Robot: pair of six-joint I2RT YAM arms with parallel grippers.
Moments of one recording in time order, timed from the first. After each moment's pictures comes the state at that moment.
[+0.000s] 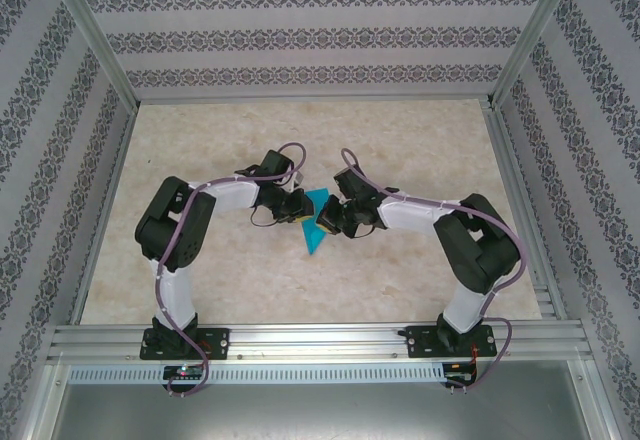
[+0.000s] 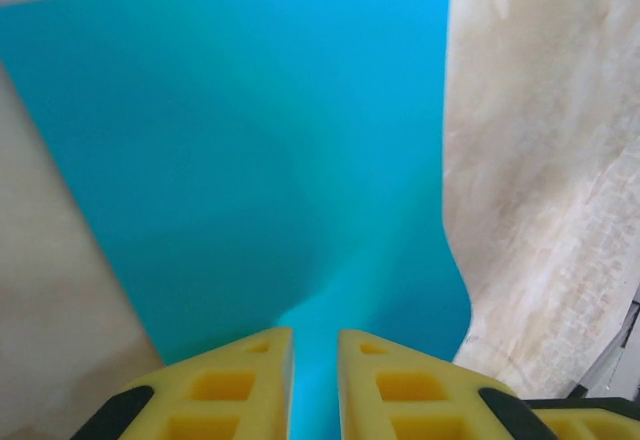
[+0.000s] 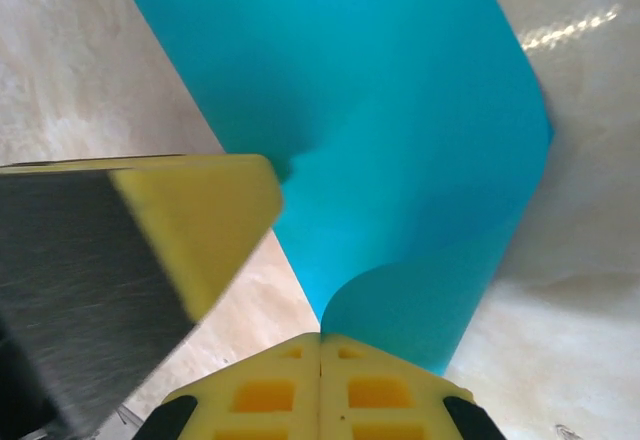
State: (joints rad) left arm -0.49 1.93 1.15 -0.31 0.55 -0.71; right arm 0.64 1.75 0.95 -0.19 -0.39 1.12
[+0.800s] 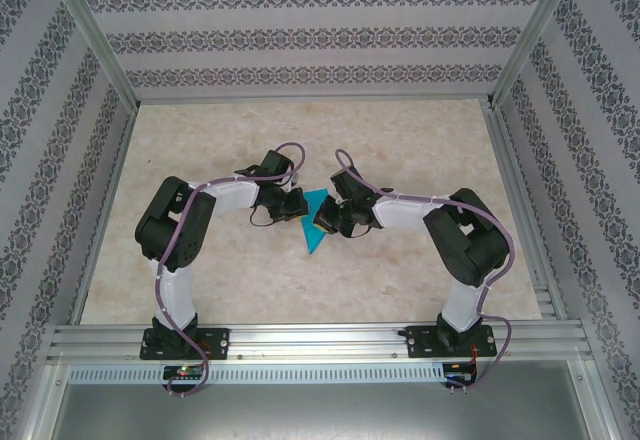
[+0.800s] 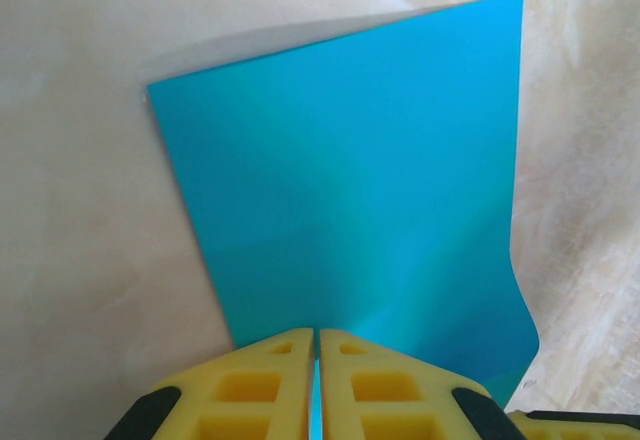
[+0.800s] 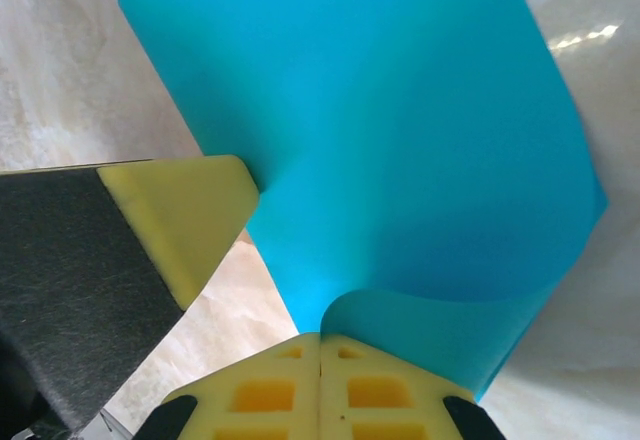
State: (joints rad) left arm -0.49 1.95 1.15 -0.32 0.45 -0.70; right arm 0.64 1.82 0.97 -0.13 -0.40 1.10
